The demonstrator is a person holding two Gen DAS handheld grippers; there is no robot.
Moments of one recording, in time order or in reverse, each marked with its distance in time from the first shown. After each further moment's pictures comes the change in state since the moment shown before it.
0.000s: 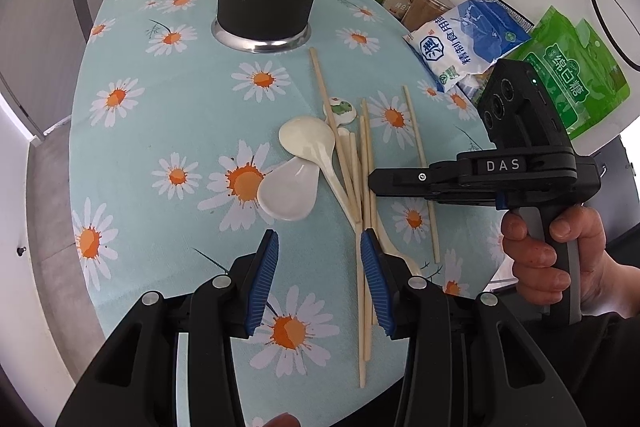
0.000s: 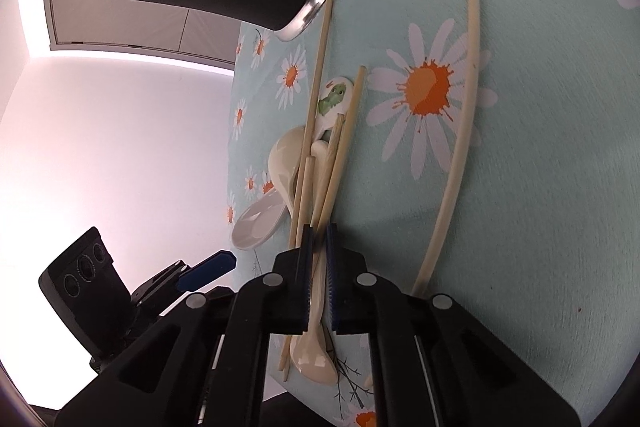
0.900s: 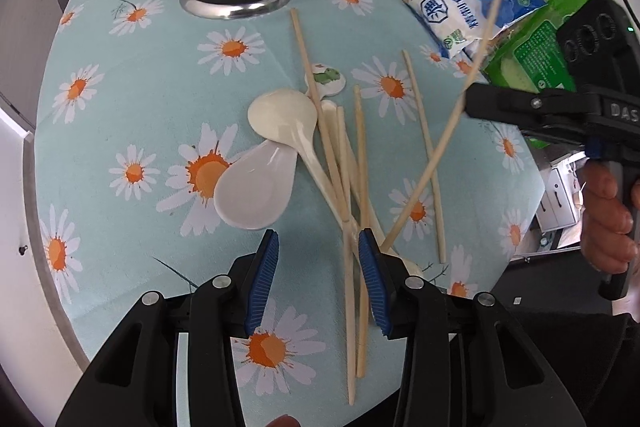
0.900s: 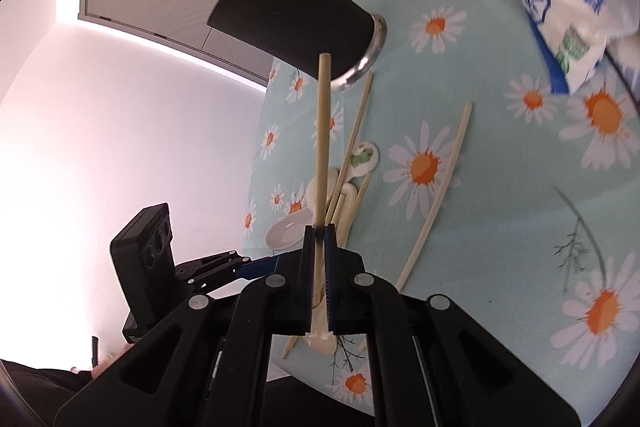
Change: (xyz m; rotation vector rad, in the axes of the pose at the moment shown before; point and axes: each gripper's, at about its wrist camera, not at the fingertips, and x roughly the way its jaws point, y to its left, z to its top) left arm 0.038 -0.012 0.010 0.020 0.135 0.010; right arm -0.079 0.035 0.006 -0.211 -0.094 -0.062
